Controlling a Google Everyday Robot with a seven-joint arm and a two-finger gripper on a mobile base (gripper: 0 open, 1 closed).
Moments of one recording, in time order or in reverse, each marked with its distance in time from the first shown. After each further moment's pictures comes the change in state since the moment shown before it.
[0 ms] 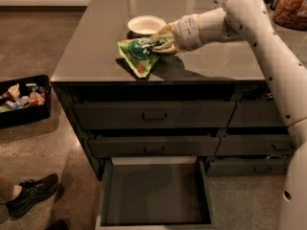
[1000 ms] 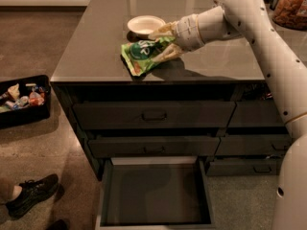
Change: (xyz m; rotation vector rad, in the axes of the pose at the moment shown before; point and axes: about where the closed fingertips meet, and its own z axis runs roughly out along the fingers) arm 0.004 0.008 0.000 -0.067 0.020 0.025
